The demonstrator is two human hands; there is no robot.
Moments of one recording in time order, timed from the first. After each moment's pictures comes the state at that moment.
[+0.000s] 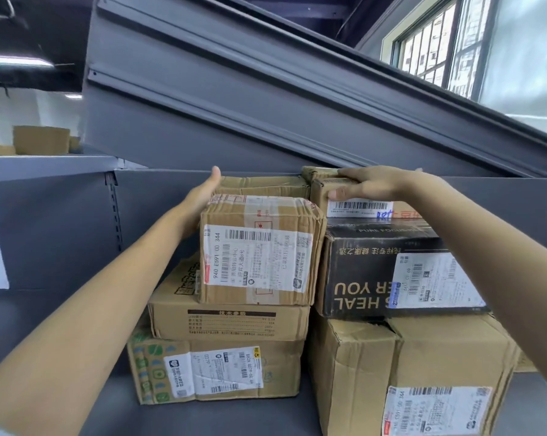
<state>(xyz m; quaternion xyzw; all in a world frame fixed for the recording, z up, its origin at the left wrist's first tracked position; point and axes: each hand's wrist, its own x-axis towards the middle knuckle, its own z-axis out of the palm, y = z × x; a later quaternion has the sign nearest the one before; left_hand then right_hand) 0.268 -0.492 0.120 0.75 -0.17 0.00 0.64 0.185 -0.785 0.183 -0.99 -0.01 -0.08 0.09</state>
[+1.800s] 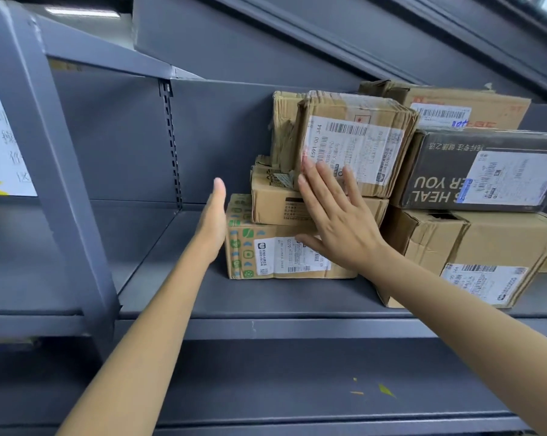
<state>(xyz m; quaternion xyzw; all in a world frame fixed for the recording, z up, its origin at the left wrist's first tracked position) 0.184 -0.400 -0.041 0.67 -0.09 0.05 0.73 0.129 -0.612 -0.030 -0.83 -0.19 -0.46 -0.24</state>
